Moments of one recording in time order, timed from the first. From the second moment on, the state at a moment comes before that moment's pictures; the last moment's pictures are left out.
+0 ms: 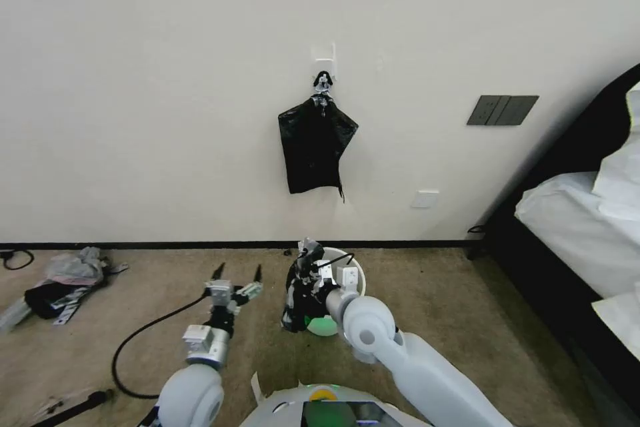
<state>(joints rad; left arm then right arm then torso) 1.70 -1.07 -0.36 -2.21 -0.33 0.02 -0.31 -1.00 1.14 -0.23 2.13 1.14 -0.57 0.76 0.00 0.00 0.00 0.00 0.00</state>
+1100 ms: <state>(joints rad) 1.12 -1.02 -0.02 -1.98 -0.95 0.58 -0.56 -1.01 1.11 -0.20 2.16 1.15 -0.57 0.75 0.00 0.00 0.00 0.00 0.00</state>
